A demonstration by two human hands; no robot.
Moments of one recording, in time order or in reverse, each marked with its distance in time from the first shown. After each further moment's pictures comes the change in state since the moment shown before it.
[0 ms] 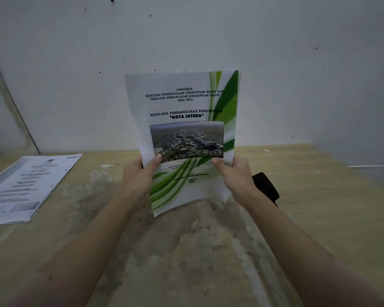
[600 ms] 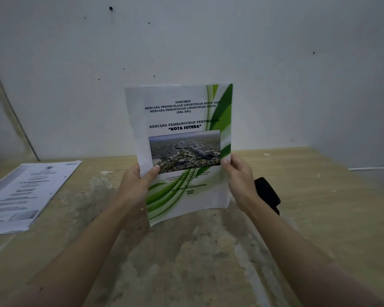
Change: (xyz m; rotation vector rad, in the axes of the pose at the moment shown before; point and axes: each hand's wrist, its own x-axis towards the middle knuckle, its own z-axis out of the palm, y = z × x) left_hand 0.006 -0.004 -0.009 0.039 -0.101 0.018; right_hand 0.007 0.007 -0.005 0.064 0.035 -0.106
